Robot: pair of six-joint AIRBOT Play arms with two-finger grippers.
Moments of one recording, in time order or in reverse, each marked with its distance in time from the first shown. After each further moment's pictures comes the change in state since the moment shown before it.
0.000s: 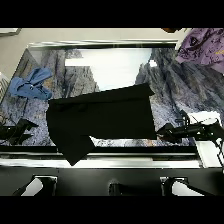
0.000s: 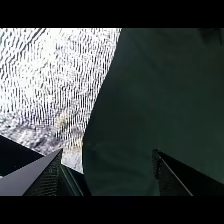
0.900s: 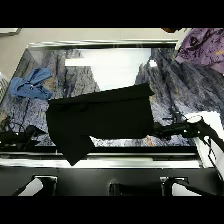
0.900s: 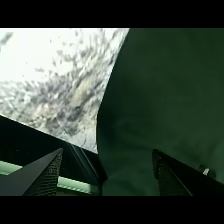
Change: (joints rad) left arm 0.000 -0.069 -0.104 -0.023 -0.023 0.106; right arm 0.198 -0.005 -0.015 0.087 -0.125 0.001
